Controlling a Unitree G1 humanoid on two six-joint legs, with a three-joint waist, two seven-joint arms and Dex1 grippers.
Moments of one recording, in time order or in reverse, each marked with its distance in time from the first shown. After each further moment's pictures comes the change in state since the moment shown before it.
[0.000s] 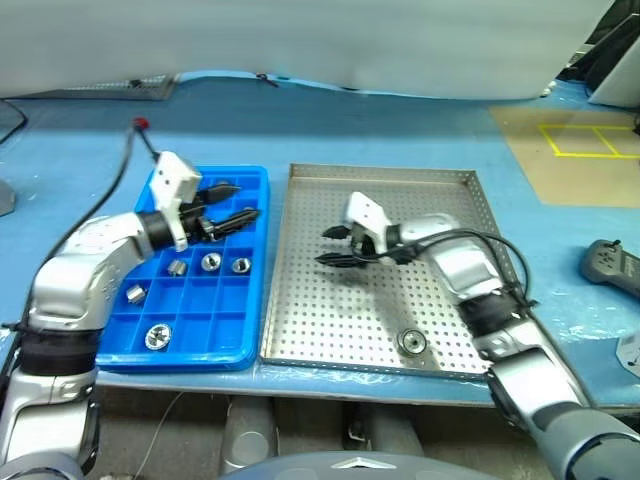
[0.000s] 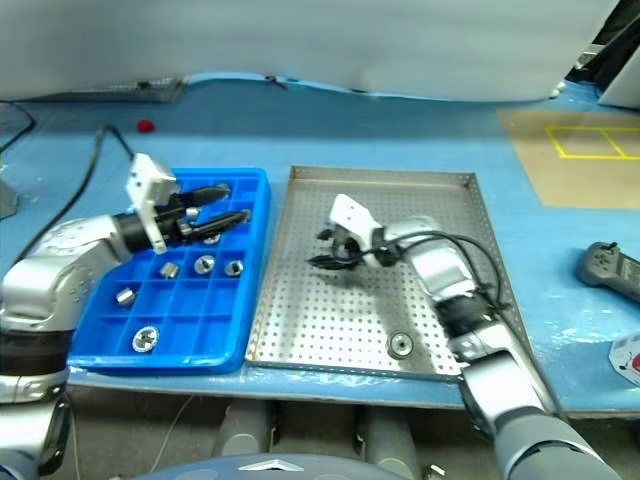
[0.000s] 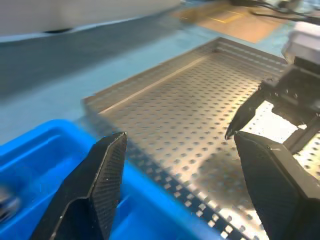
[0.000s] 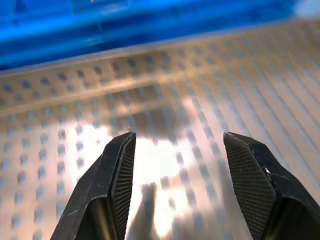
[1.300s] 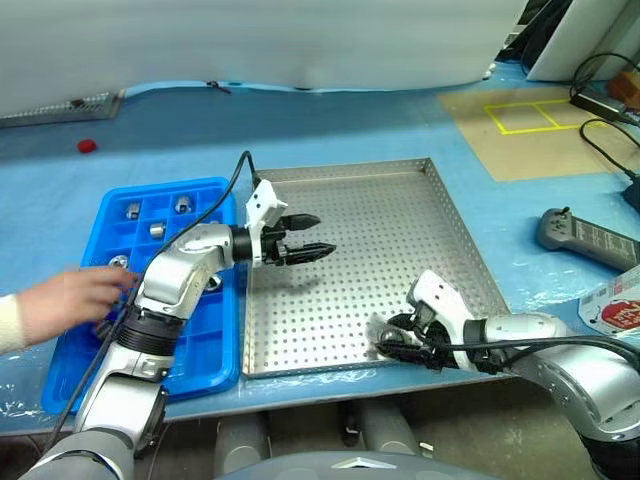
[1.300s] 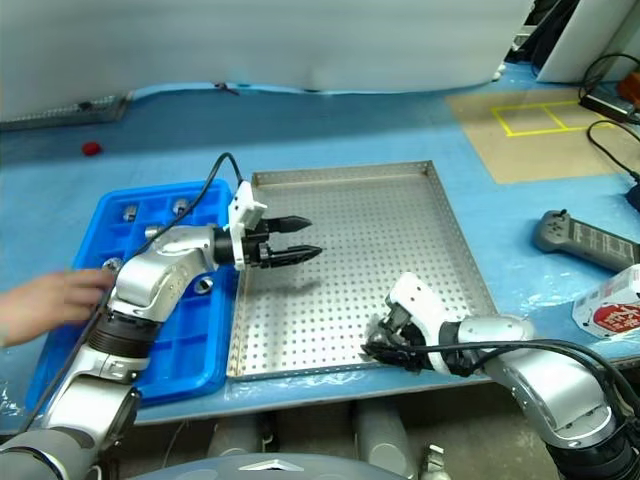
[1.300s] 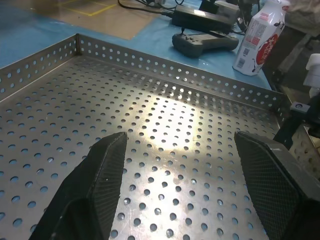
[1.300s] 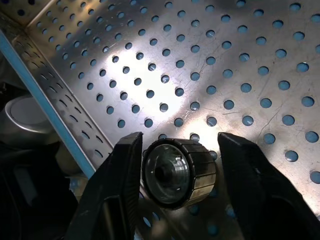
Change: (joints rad) left arm -0.033 -0.332 -0.176 0.087 0.106 -0.081 -0.034; right arm 0.527 -0.251 -0.130 -0.703 0.382 0.585 -0.321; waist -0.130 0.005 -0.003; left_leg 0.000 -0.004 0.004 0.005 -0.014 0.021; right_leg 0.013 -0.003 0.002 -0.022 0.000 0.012
